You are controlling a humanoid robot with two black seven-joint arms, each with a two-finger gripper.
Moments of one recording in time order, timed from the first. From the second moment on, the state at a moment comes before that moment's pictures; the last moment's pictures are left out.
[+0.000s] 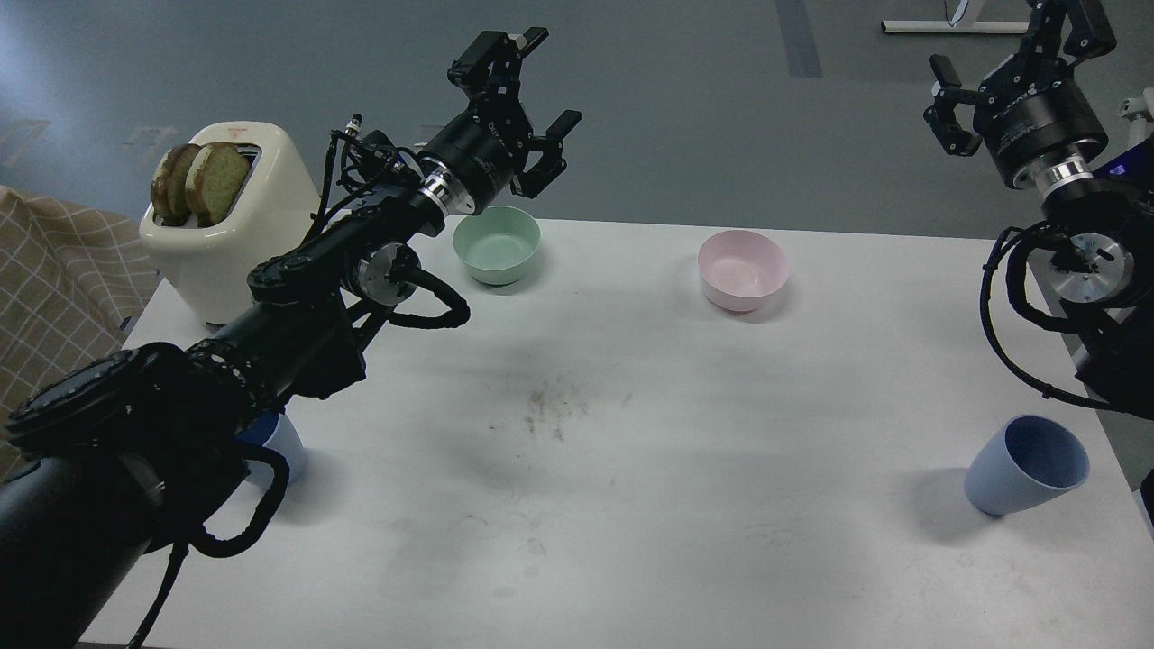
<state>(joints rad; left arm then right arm) -1.02 0.02 -0.63 -0.42 0.28 -0.49 -0.42 1.05 -0.32 0.47 0.34 0.03 0.49 0.48</state>
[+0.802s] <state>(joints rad) -1.05 0.07 -0.61 -0.47 0.32 -0.49 -0.42 1.07 -0.34 0.47 0.35 0.02 0.49 0.49</state>
